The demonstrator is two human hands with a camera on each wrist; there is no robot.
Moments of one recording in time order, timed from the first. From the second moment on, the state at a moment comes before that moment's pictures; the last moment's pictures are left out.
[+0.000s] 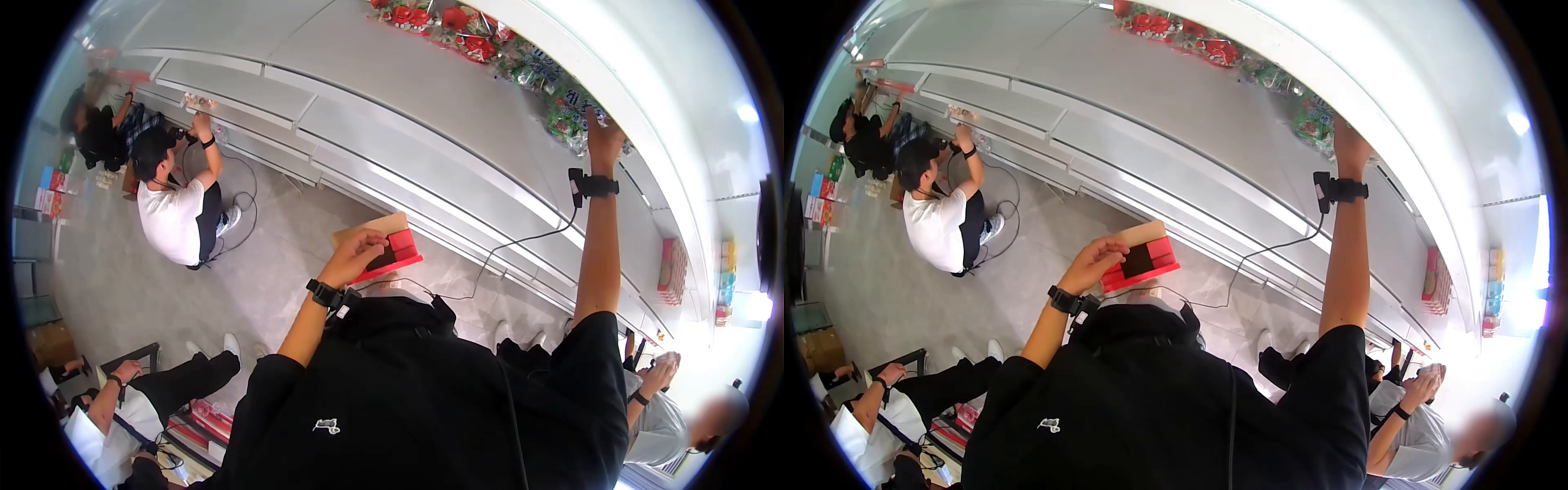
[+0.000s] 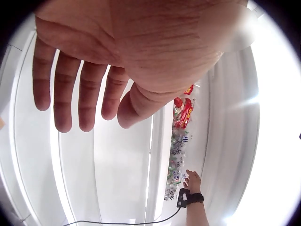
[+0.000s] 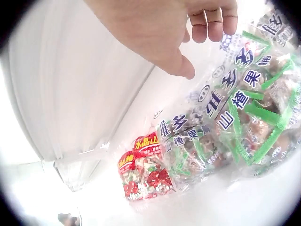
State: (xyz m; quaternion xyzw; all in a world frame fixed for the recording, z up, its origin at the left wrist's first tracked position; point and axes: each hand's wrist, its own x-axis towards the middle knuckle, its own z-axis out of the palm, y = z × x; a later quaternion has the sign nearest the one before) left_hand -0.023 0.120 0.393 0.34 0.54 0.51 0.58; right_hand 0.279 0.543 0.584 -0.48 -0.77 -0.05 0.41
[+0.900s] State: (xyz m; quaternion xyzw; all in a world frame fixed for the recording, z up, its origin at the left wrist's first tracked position) left_hand -0.034 0.117 0.391 0.34 0.55 0.49 0.58; right_hand 0.317 0.559 0.550 -0.61 -0.69 0.17 0.36
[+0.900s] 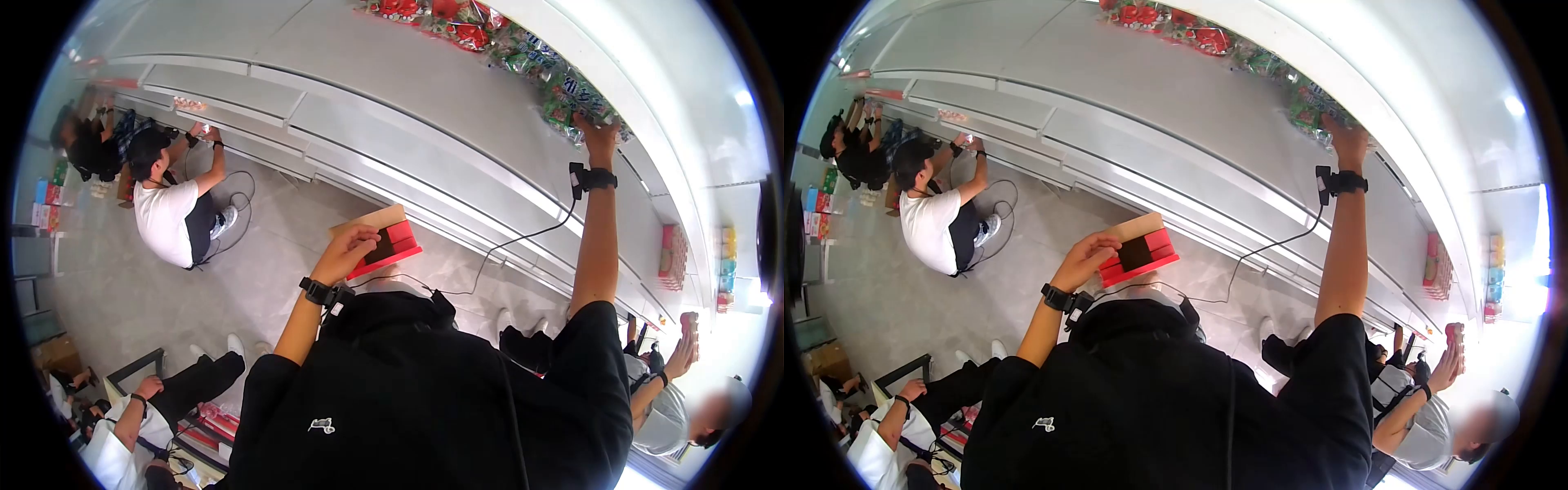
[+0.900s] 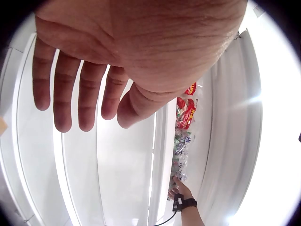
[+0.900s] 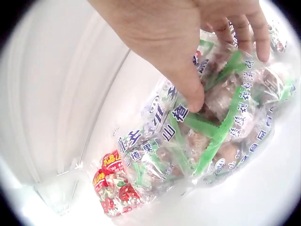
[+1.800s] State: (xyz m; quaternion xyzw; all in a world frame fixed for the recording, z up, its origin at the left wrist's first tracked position) left_hand -0.035 0.112 0.378 0.33 0.55 0.49 0.59; right_hand 0.241 0.582 0.548 -0.43 -0.55 0.52 0.48
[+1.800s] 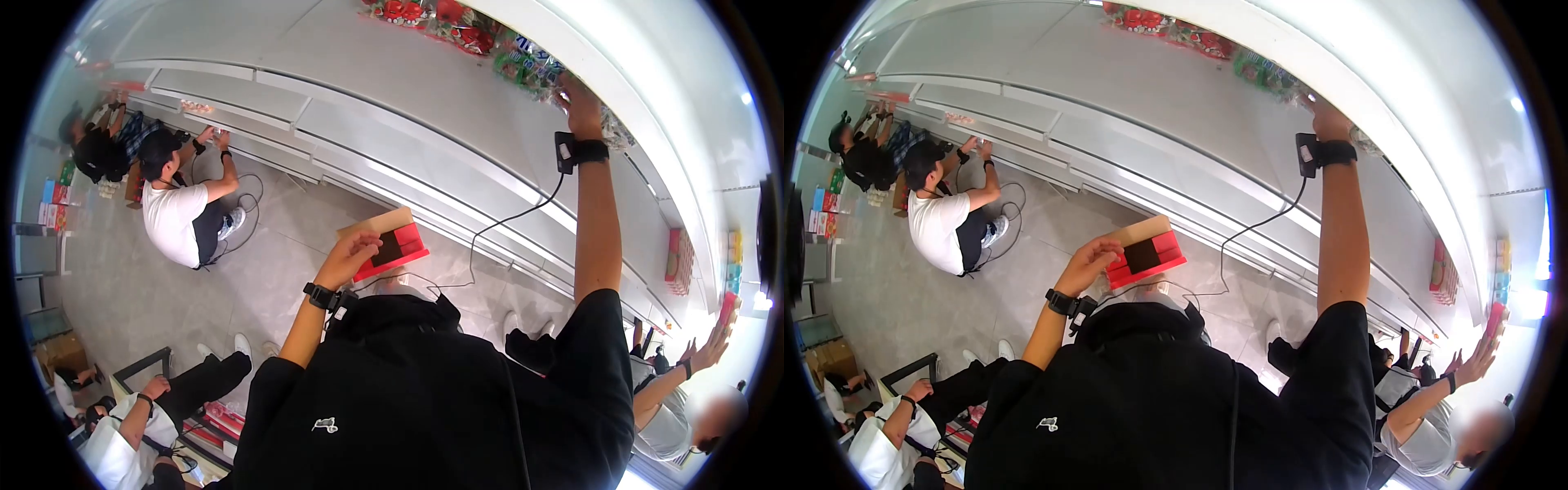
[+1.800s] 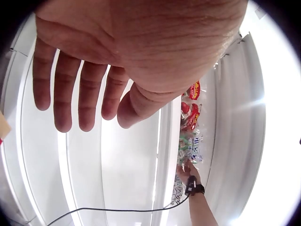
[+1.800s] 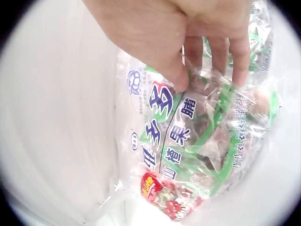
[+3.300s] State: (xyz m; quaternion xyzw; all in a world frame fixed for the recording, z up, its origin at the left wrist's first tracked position) left_hand -0.035 0.115 0.403 0.36 0.57 0.43 0.59; right_hand 0.206 0.541 0.499 -0.58 -0.70 0.08 0.42
